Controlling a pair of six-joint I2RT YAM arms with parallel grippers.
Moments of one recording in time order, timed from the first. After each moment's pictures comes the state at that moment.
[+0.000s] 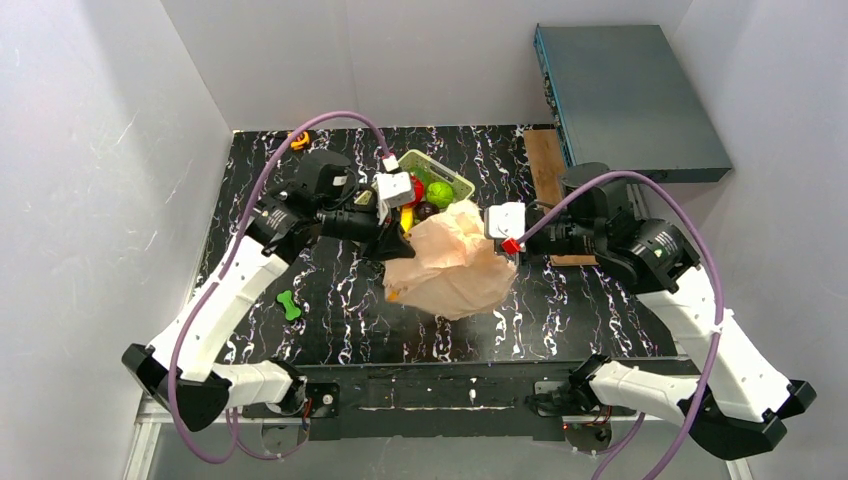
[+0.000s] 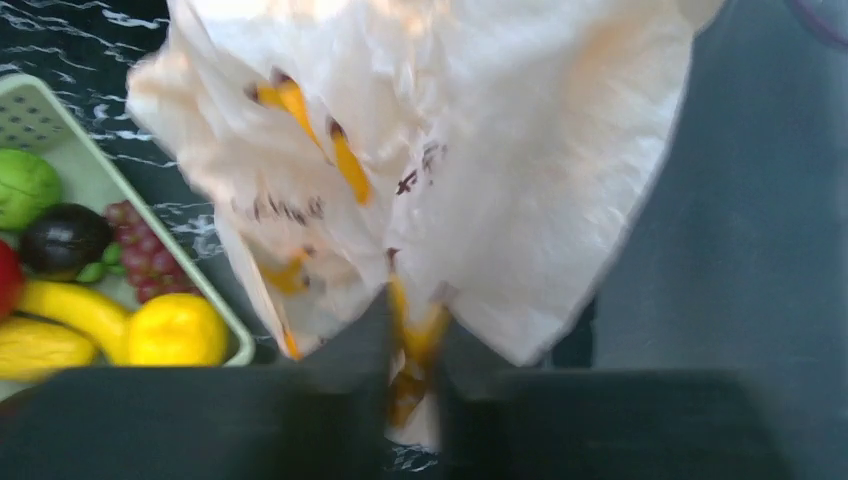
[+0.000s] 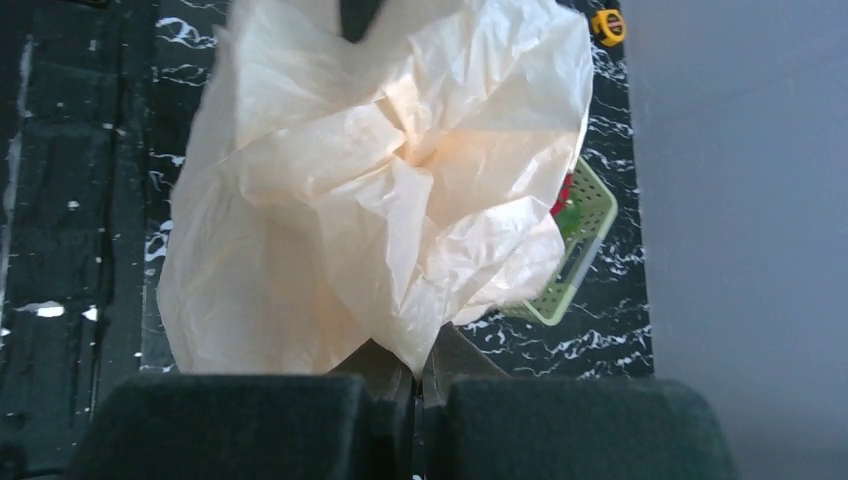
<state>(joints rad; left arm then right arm) -0.59 1.23 1.45 -0.89 0.80 0.33 0.72 1.05 1.46 -0.94 -0.54 -0.84</state>
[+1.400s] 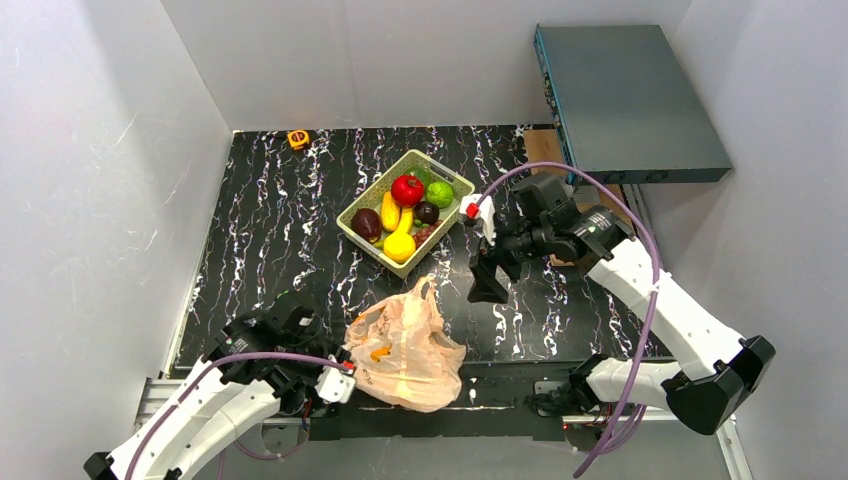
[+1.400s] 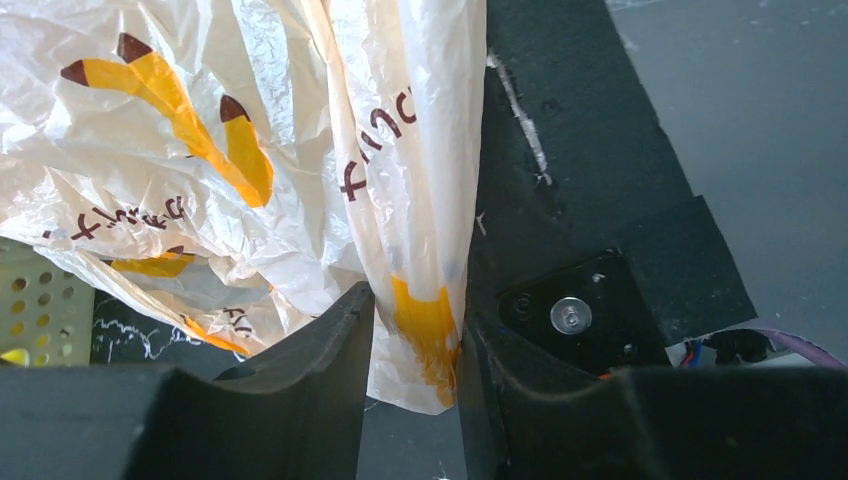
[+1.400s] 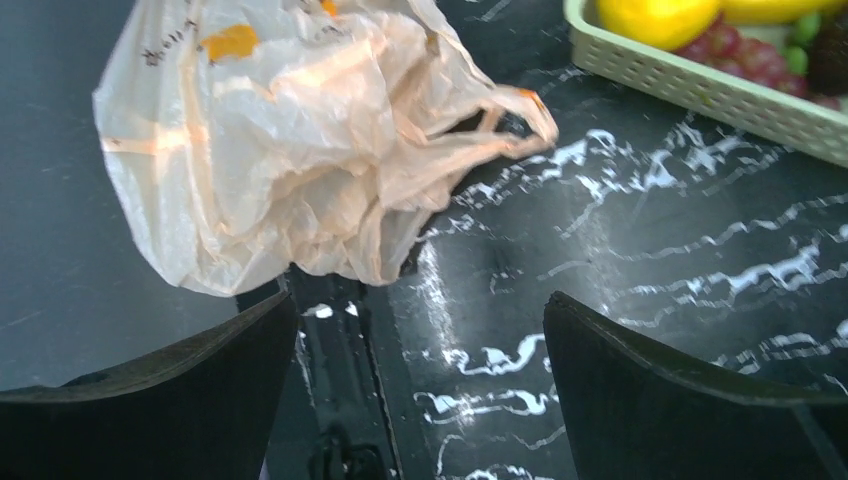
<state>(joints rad) -0.70 0.46 0.60 -1.25 0.62 1.25 0.68 1.18 1.29 -0.99 -0.61 -0.36</state>
